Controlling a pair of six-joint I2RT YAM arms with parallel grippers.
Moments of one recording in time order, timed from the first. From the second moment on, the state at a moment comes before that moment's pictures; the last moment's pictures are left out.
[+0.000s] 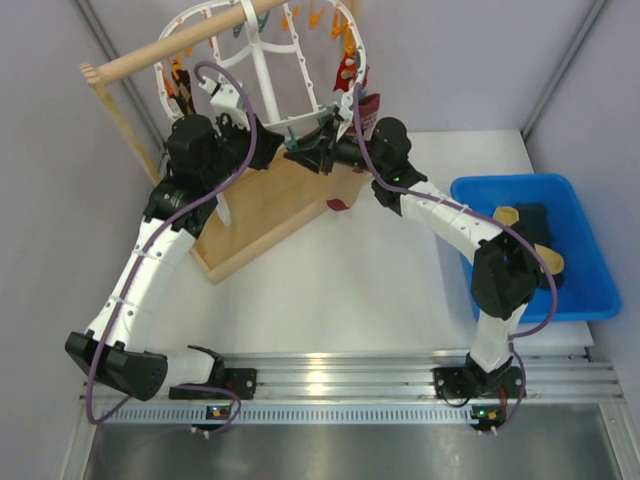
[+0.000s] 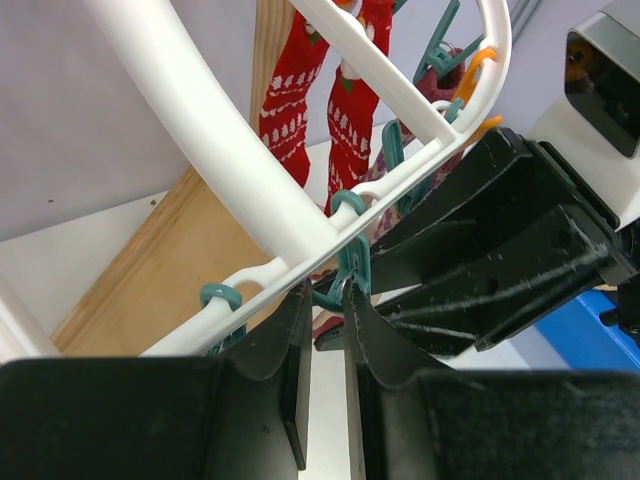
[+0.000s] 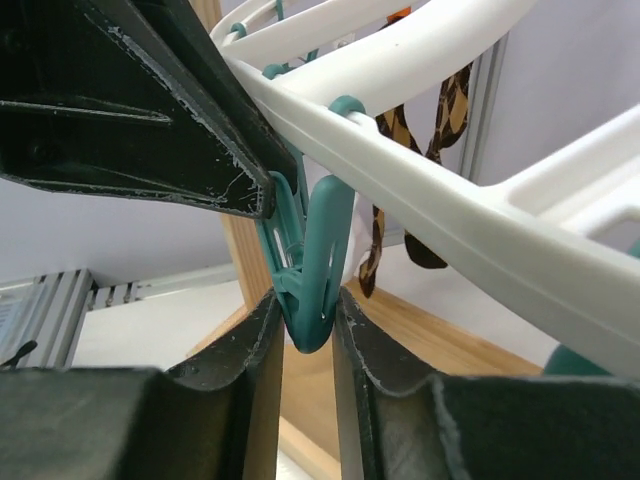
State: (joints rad) left arm -0.35 1.30 1.51 -0.30 0.23 -0.18; right arm 0.62 1.84 1.57 0.53 -0.73 0.20
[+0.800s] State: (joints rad) left arm -0.34 1.31 1.51 -0.31 0.16 -0.38; right arm 0.74 1.79 1.44 0.61 -0.31 -0.09
